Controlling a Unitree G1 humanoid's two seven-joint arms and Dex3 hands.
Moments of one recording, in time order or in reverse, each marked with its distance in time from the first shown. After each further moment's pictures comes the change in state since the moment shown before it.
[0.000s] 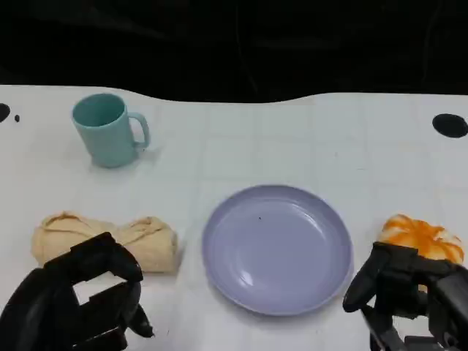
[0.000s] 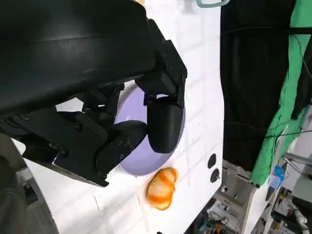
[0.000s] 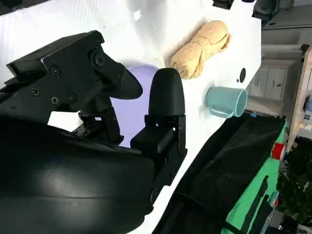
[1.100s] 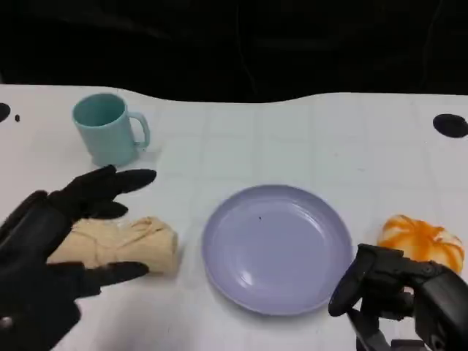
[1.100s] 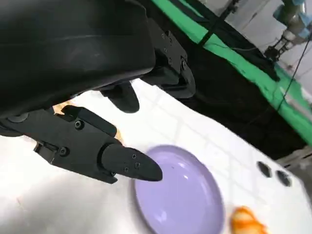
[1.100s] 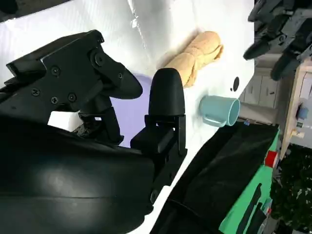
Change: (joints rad) left arm -0.179 0.363 -0.165 0.082 0.743 -0.466 -0.168; right arm -0.006 0.005 0.052 -0.029 -0.015 0.016 -0.011
